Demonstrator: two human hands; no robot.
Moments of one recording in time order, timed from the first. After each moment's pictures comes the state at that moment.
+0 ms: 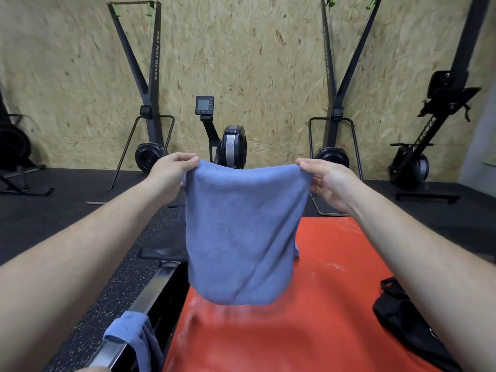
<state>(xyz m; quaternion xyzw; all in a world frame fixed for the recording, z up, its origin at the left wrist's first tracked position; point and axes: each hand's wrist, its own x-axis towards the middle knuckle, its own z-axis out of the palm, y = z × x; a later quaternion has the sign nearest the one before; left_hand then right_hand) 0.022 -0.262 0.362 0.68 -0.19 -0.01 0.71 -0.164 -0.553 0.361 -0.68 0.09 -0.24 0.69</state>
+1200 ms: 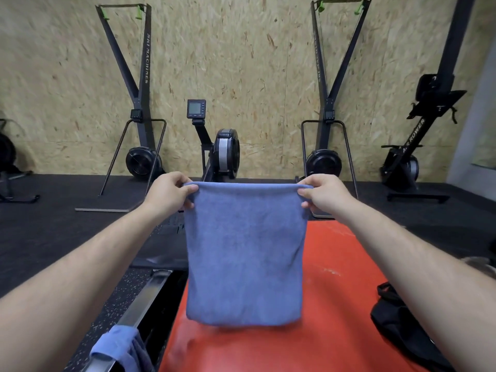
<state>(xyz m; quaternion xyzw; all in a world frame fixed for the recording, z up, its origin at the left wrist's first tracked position) 0.014 -0.267 0.339 0.84 -0.25 0.12 0.47 -0.157 -0.569 0.341 -0.82 0.20 -0.27 0.45</state>
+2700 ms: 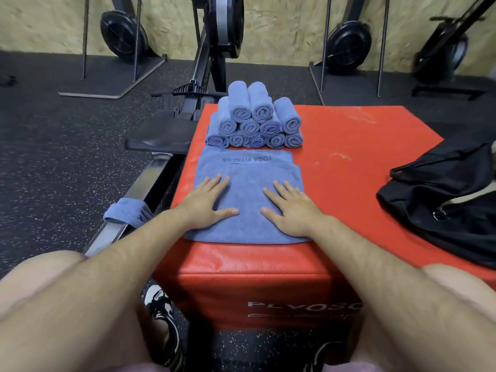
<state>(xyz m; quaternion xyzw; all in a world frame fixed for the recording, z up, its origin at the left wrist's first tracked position) -0.049 -0.269 0.043 0.91 -0.38 -0.11 0.12 -0.187 -0.503 0.043 -0.99 0.07 0.08 0.06</state>
